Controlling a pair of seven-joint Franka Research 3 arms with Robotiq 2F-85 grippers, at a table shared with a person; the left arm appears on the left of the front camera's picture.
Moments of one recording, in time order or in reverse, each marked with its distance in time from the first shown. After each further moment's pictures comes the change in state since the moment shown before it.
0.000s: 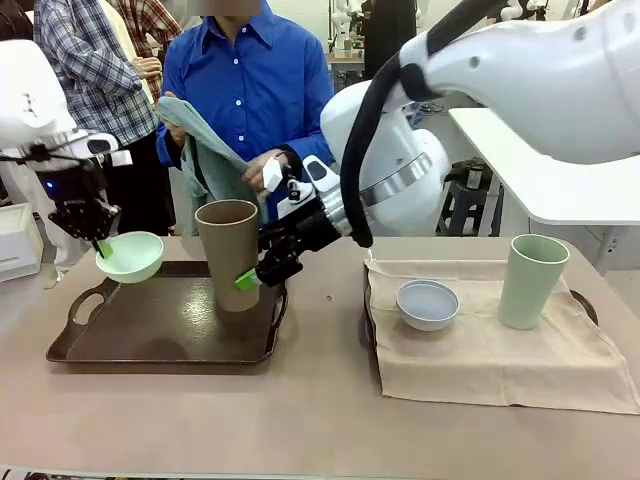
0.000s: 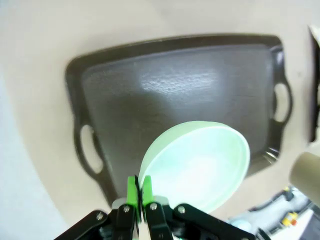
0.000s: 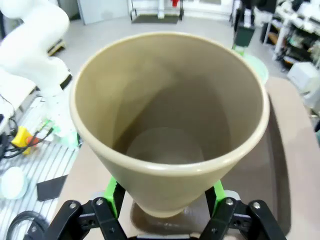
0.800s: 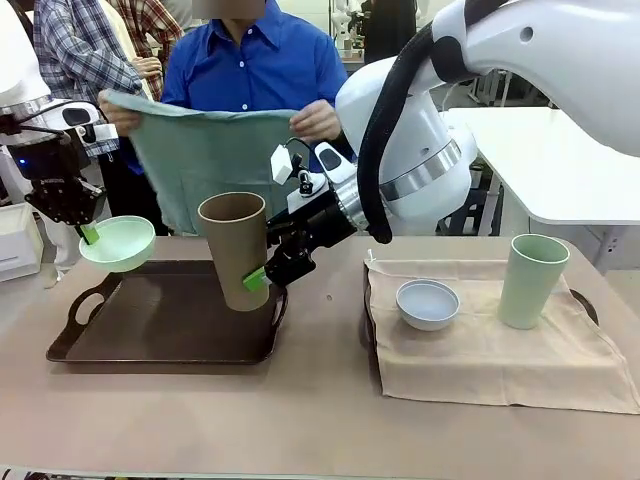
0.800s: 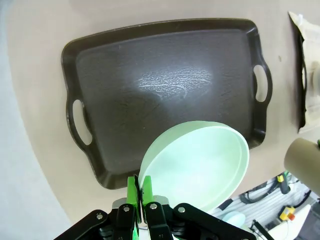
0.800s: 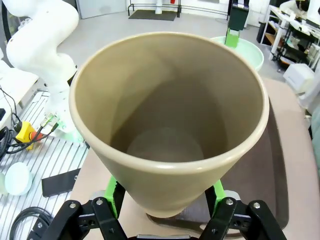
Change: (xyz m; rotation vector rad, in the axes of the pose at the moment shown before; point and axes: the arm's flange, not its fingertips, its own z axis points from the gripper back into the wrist) left arm -0.038 -0.022 0.041 -0.001 -0.018 -0.002; right arm 0.013 0.030 0.018 -0.024 0.023 0.032
